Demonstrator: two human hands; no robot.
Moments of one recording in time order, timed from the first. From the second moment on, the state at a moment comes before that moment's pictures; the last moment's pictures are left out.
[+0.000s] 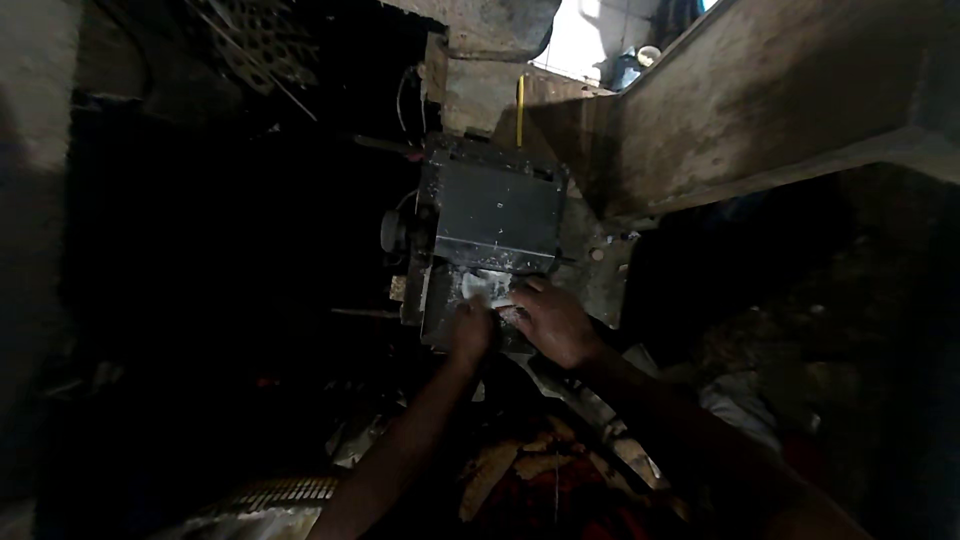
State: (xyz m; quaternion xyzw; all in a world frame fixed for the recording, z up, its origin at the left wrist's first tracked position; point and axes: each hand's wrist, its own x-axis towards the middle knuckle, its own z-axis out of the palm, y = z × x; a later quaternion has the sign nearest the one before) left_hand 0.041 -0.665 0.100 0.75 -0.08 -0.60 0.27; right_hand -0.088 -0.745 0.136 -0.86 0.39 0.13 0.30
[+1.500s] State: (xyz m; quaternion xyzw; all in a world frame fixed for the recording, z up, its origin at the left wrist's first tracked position) left_hand 0.034 -0.665 0.072 0.54 0.05 -0.71 0.46; right_hand -0.143 -0.777 0.116 -0.83 0.39 0.08 0.40
